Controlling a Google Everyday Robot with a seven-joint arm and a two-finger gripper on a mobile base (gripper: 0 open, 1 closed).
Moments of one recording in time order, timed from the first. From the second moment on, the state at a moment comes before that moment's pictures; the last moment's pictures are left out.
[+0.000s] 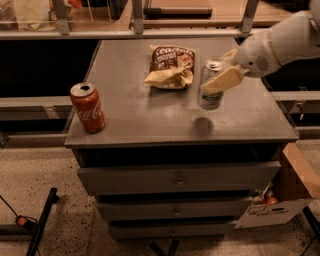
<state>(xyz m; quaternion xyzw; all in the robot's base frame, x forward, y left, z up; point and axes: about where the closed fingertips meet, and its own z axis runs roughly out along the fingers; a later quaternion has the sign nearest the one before) 0.603 -0.144 0.920 -0.53 0.74 0.22 0.36</state>
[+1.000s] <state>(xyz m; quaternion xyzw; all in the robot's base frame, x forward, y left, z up) 0.597 0.032 0.922 -0.68 0.61 0.28 0.30</state>
